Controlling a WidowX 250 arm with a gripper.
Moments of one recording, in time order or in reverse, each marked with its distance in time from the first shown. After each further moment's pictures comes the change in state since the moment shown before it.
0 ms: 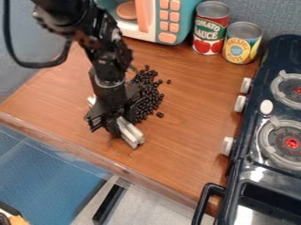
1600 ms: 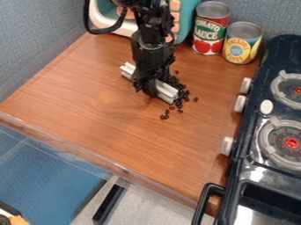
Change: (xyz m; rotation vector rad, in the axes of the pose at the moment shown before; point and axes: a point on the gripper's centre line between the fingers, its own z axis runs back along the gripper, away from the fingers) arm 0.021 -0.090 -0.014 -0.011 -0.019 0.122
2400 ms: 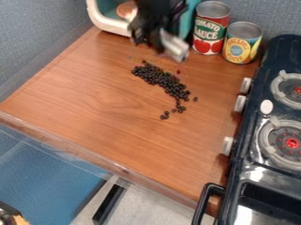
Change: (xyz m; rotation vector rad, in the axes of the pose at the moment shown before) arm -0.013 -0.023 0.125 -0.216 -0.065 -0.231
